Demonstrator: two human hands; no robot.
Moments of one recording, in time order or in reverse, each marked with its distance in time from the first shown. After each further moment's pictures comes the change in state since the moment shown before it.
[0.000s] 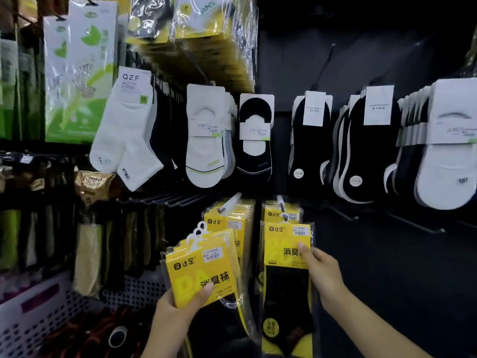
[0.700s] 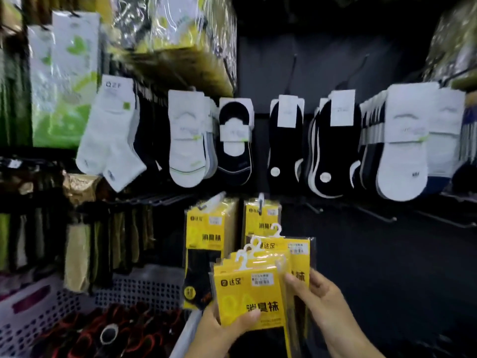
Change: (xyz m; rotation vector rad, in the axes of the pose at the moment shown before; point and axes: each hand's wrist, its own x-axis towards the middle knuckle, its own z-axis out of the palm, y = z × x) left_hand -0.076 -0.004 0.064 0.021 -0.431 -0.155; right_hand -0.108 -0.014 -0.053 0.086 -0.231 -0.041
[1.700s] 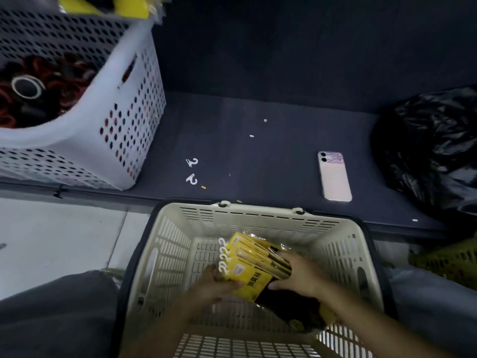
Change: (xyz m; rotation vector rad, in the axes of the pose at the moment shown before) left_hand -0.120 -0.428 -0.031 0.144 -0.074 -1.032; right_hand -0.168 0.404 -0.112 -0.901 -0.587 0.791
